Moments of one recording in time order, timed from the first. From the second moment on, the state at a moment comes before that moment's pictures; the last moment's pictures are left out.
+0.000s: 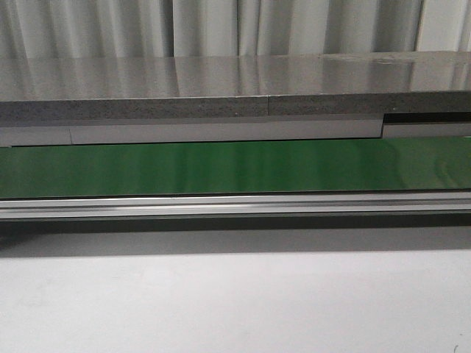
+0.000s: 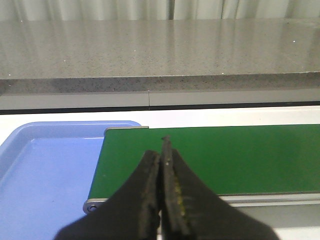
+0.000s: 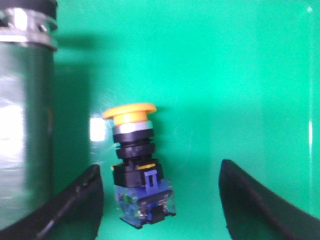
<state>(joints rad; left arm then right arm) 0.00 0.29 -0.30 -0.15 0.26 0.12 -0.46 1.85 -1.33 0.18 0.63 -0.56</state>
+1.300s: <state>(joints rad) 0.00 0.29 -0.30 -0.15 0.26 0.12 -0.04 0.80 -0.57 0.55 0.27 -0.56</state>
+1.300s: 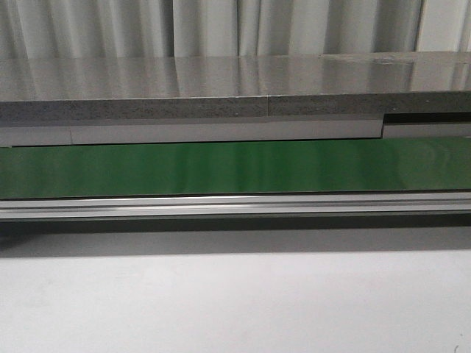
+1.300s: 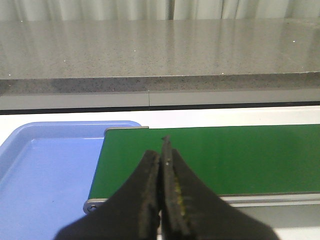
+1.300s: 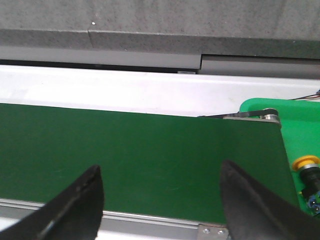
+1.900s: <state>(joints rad) 0.00 0.29 -0.30 -0.15 0.26 0.12 -0.04 0.40 -0.45 0.58 0.41 -0.56</state>
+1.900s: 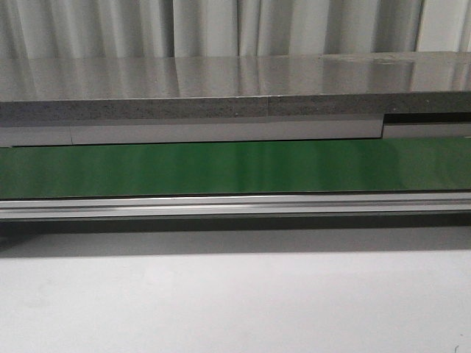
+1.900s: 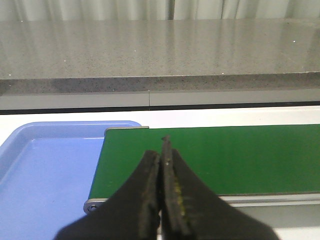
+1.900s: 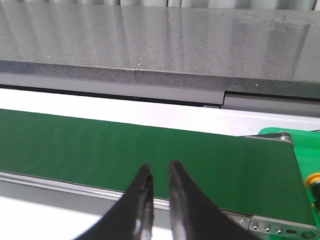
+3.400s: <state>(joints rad) 0.00 0.29 -0.30 -0.15 0.26 0.12 0.03 0.21 -0.25 0.31 0.26 -0.24</state>
